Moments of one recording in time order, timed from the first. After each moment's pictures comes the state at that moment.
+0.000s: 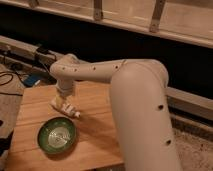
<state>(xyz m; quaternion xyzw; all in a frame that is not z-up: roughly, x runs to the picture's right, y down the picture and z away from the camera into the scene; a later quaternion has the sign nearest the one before) -0.226 0.072 0.808 -0.34 -0.01 0.31 0.89</state>
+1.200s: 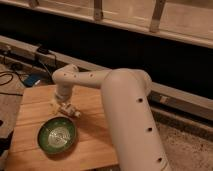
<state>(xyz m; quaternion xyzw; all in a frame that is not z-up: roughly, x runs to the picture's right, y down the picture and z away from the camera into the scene) -0.265 0.117 0.857 -0.41 -0.04 0.29 0.86</state>
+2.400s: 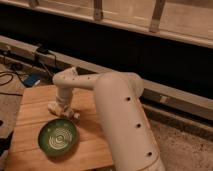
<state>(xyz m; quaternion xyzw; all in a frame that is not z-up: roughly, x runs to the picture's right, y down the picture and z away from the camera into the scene) -0.264 0.128 0.877 -0.42 -0.02 0.29 0.86</state>
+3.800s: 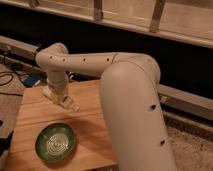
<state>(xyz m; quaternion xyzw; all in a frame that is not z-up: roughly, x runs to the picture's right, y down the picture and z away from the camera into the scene) -0.233 0.063 0.738 -0.37 0.05 0.23 0.90</state>
